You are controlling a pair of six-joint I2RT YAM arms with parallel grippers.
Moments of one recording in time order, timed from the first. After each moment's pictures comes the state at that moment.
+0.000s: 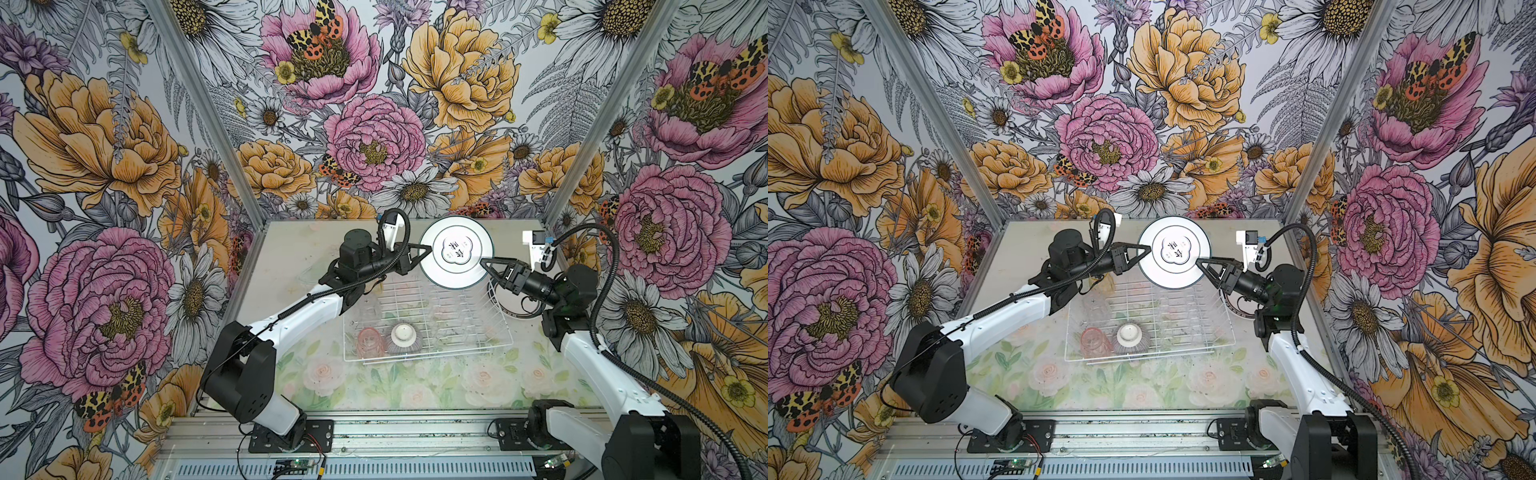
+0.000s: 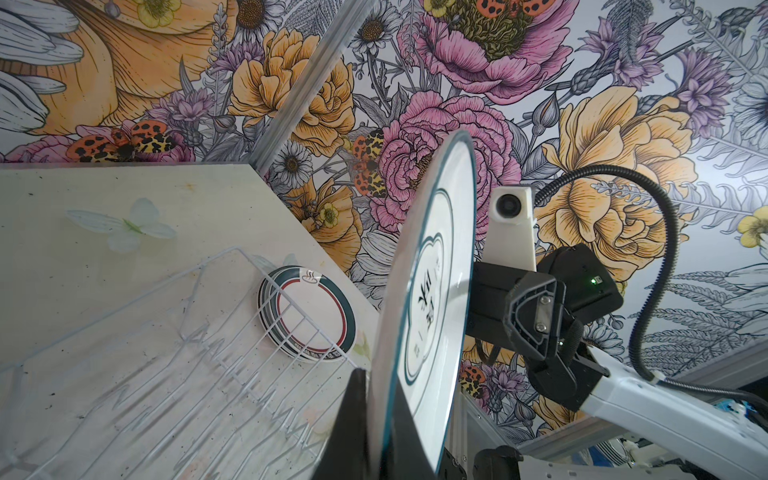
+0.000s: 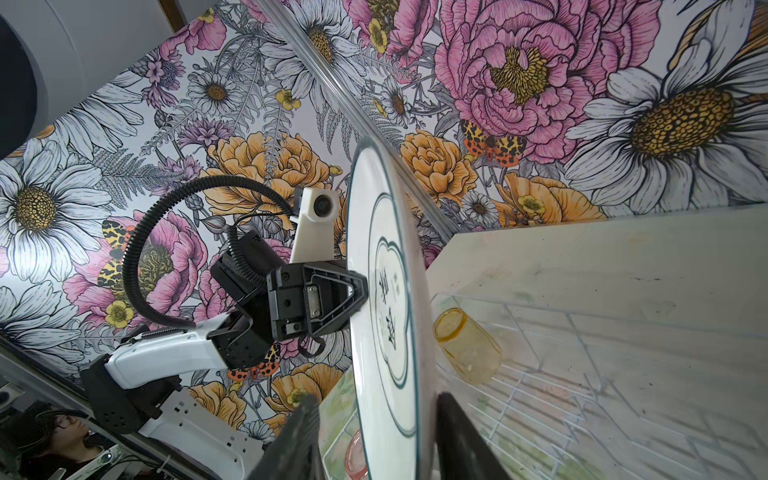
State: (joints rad) left arm -0.58 1.53 1.10 0.40 0.62 -0.69; right arm -0.02 1.08 0.64 0.60 -1.07 0.87
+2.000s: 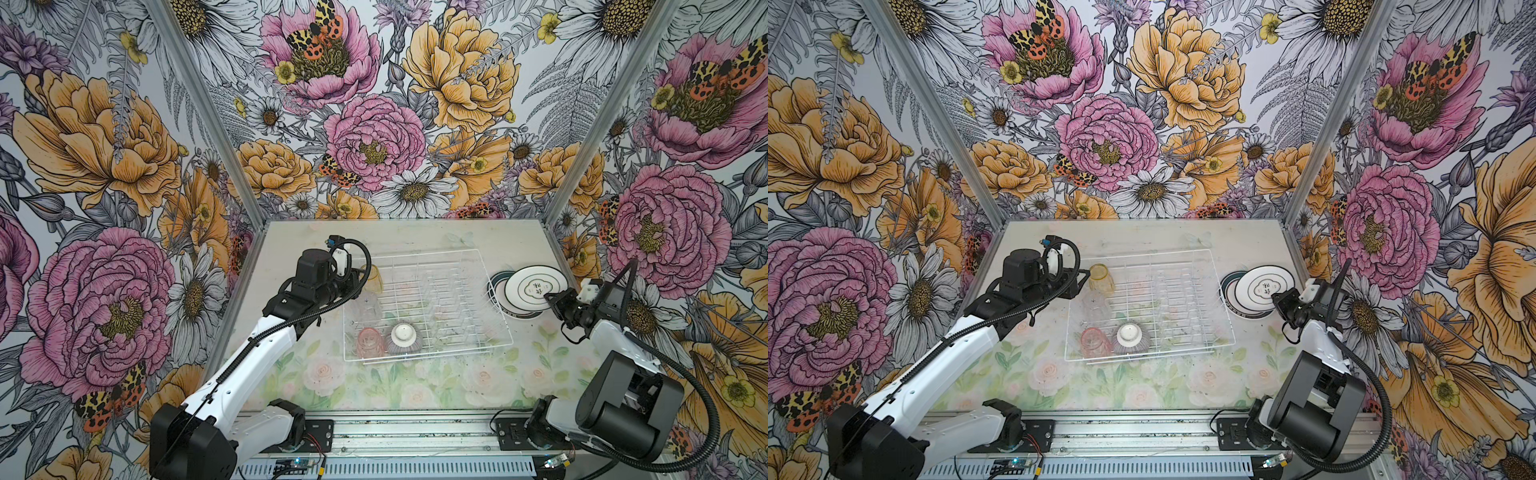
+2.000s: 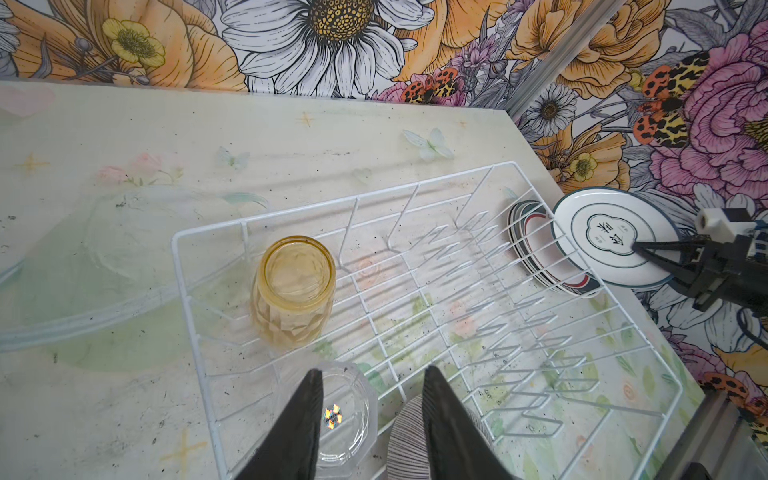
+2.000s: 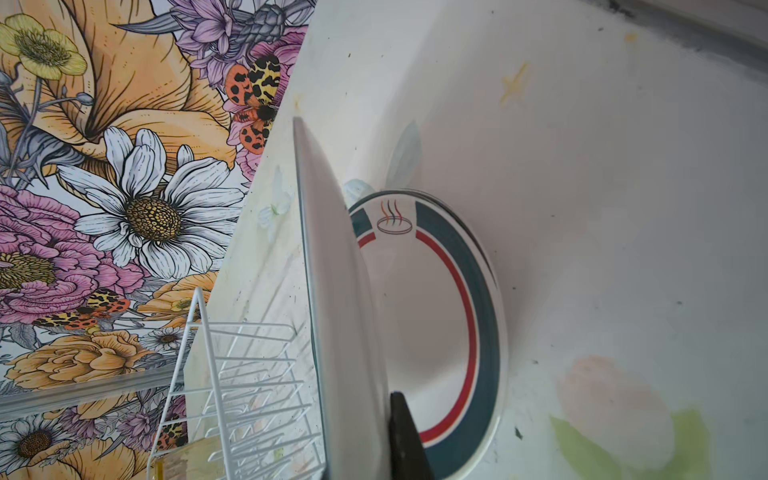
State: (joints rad) left arm -0.38 1.13 0.93 -0.33 0.19 -0.29; right arm -0.60 1.30 0.68 -0.22 -0.65 0.53
